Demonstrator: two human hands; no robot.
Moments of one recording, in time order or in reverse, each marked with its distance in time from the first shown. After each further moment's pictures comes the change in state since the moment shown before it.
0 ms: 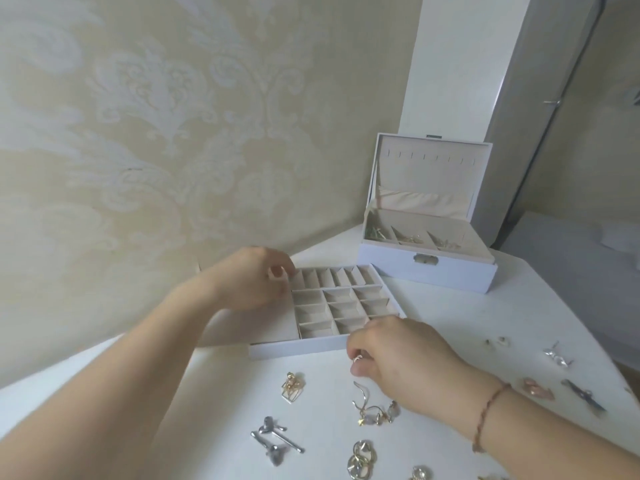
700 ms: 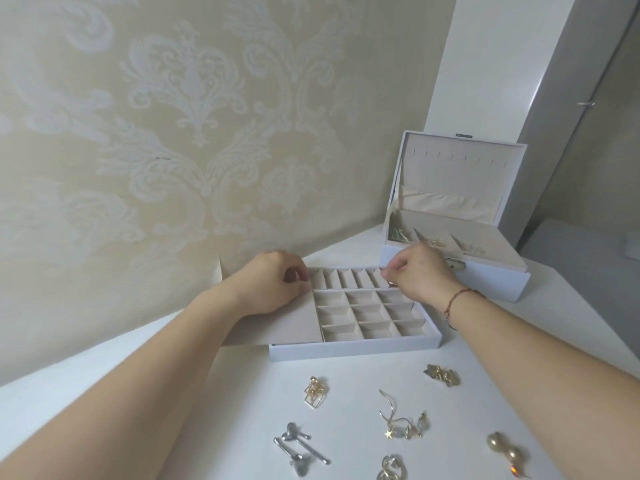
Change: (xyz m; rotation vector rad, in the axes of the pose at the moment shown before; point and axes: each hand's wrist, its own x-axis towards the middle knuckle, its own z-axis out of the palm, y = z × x) left_hand 0.005 -0.019 0.023 -0.076 0.098 0.004; right_hand 0.118 0.071 0.000 0.444 0.317 0.432
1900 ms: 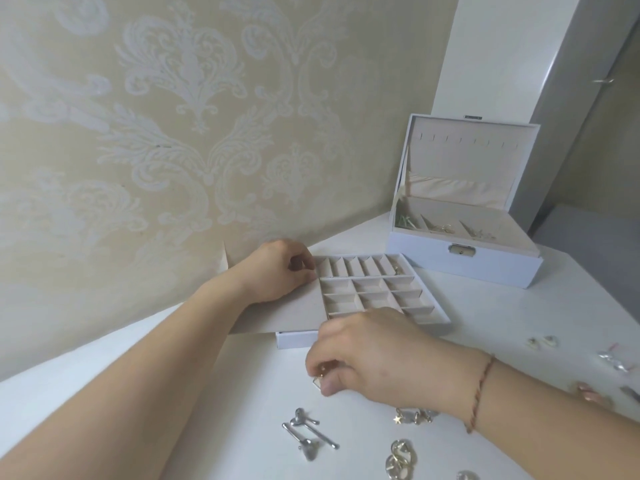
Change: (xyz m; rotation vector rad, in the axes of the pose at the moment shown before) left_hand 0.000 -0.001 0.002 -0.057 0.013 -0.004; right_hand -0.125 -0.061 0.013 -0.388 -0.483 -0.818
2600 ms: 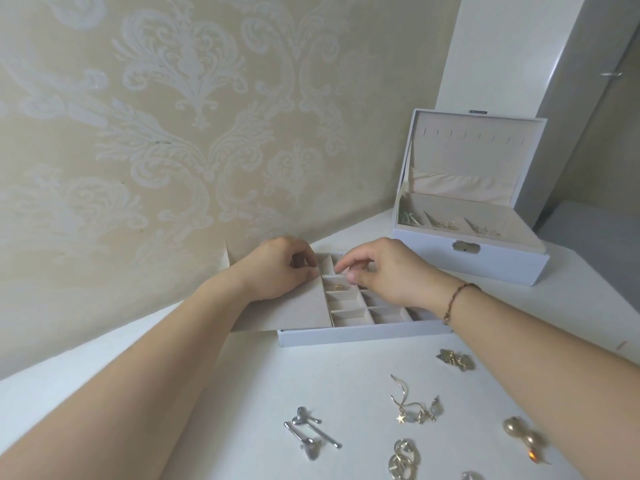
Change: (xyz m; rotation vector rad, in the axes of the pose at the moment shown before) left_hand 0.002 -0.003 0.000 0.008 -0.004 0.009; right_hand 0.044 0.082 -0.010 0.441 0.305 0.367
